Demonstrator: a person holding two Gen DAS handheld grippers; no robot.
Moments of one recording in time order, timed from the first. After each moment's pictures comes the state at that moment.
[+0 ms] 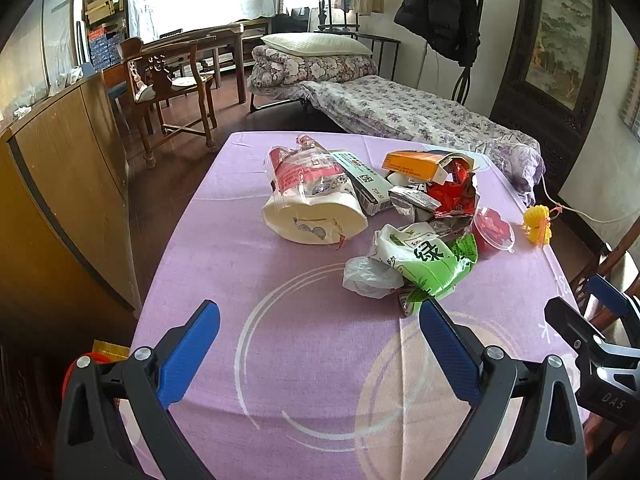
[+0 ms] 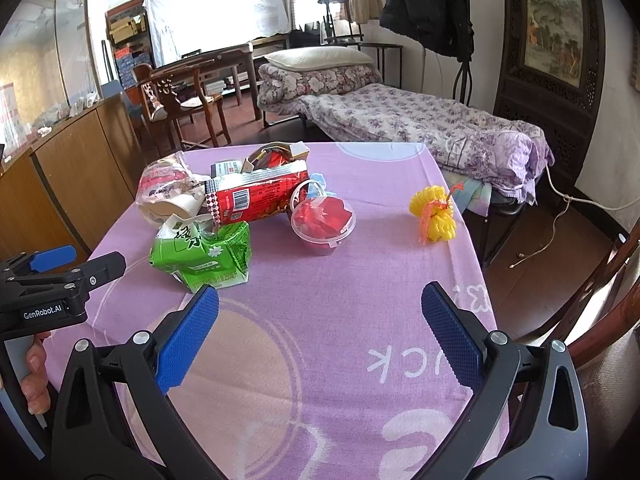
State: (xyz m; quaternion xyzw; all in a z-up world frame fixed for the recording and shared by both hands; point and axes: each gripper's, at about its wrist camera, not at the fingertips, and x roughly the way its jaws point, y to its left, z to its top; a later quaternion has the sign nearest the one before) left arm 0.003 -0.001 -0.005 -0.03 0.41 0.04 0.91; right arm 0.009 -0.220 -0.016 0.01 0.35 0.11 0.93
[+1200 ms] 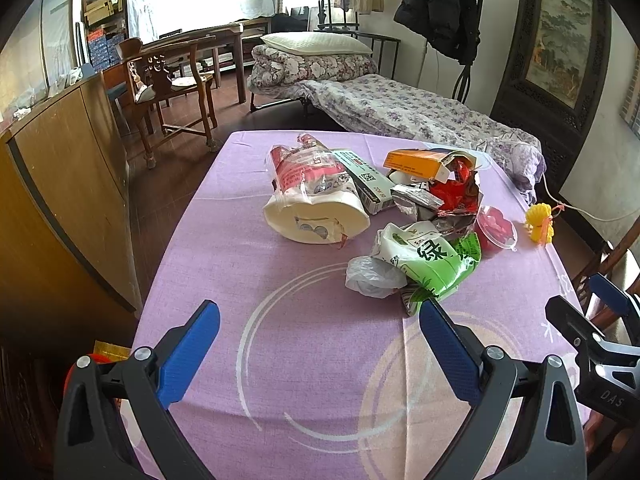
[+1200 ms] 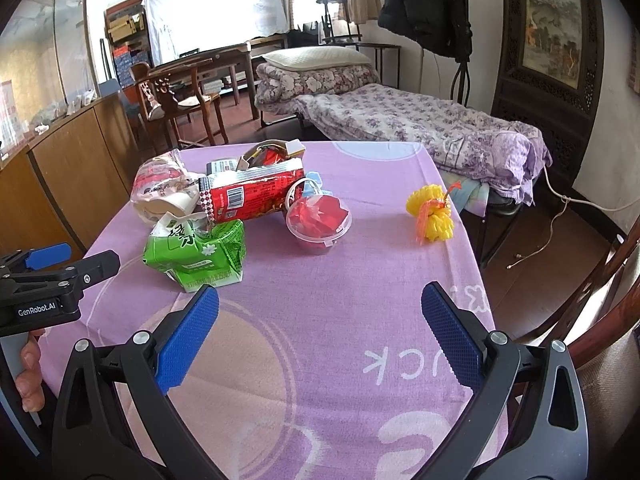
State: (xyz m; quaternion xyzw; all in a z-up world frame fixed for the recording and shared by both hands) left arm 0.004 0.000 -0.004 -0.03 0.41 0.04 0.91; right arm 0.012 -0.222 -0.020 0.01 0.35 0.11 0.93
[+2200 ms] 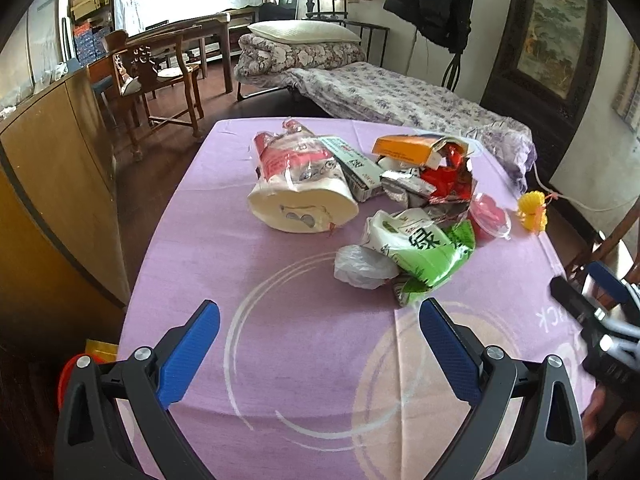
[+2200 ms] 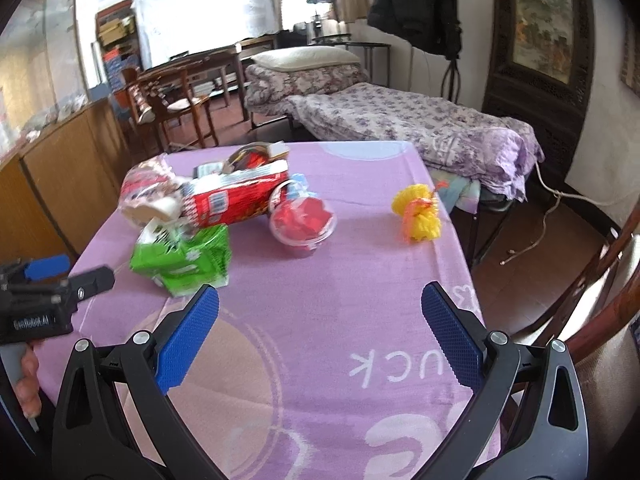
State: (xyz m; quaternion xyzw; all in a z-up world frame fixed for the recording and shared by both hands) left arm 0.008 0.001 -0.013 -0.03 0.43 0.01 0.90; right arm 0.018 -0.237 -0.020 0.03 0.35 0.08 0.93
